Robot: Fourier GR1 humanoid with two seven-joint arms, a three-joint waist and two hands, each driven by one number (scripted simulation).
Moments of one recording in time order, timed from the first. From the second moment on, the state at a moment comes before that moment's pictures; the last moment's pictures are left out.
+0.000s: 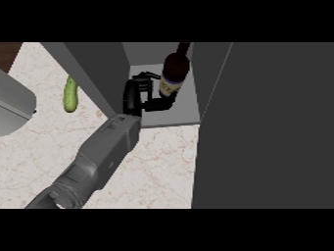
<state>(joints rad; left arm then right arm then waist) -0.97 0.00 -0.45 -0.23 0.75 0.49 -0.61 0.04 -0.15 -0.23 -2.32 -0.51 0.38 0.34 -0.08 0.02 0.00</state>
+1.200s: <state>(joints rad) -1.02 0.00 -0.45 -0.14 0.79 0.48 -0.69 0.00 -0.13 -0.19 -2.28 -0.49 0.38 0.33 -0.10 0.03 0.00</state>
